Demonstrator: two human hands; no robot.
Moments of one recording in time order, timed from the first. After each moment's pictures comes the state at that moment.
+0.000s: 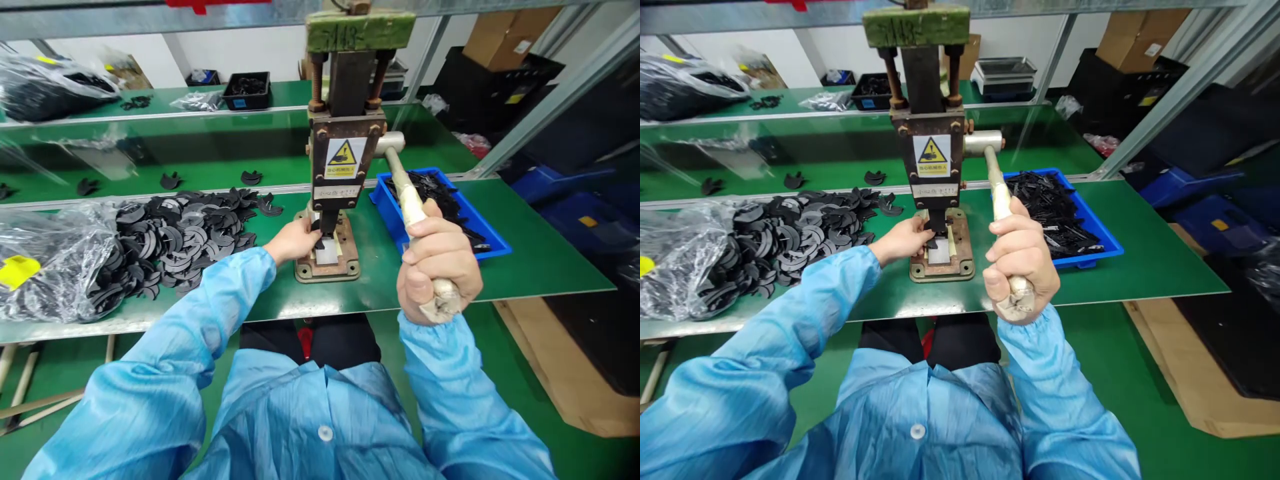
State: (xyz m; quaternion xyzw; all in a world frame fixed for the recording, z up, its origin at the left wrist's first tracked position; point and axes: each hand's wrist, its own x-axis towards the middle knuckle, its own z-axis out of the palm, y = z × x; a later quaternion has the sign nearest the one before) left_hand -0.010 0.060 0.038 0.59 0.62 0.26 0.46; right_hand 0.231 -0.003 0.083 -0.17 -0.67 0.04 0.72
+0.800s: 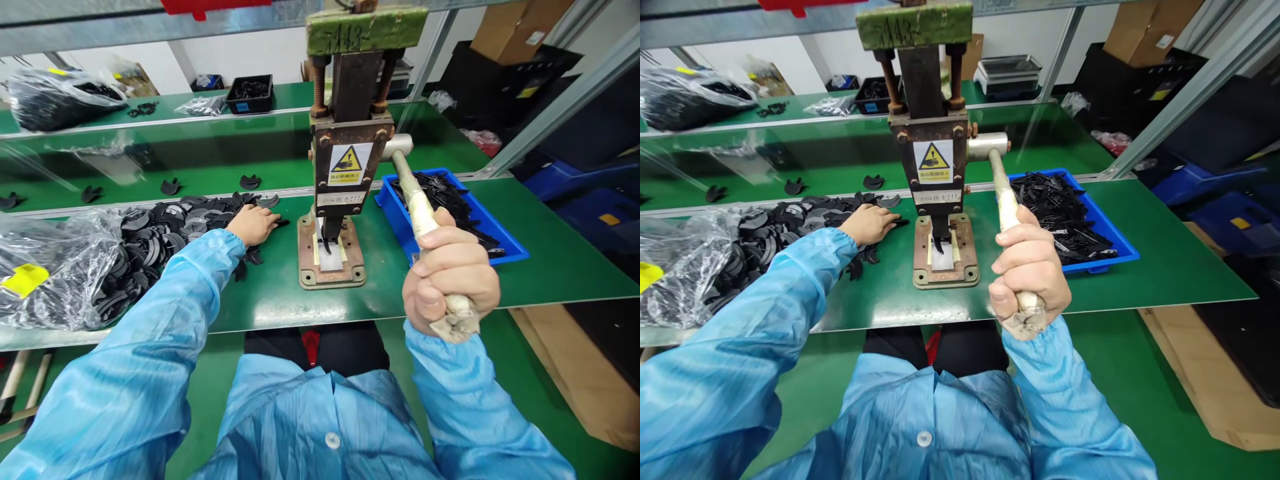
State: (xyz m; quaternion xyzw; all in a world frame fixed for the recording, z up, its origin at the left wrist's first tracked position) left_hand -0.152 0.130 0.004 0.84 0.55 -0.05 -0.01; right_hand 0.230 0.001 0.081 -0.17 -0.67 0.03 0.73
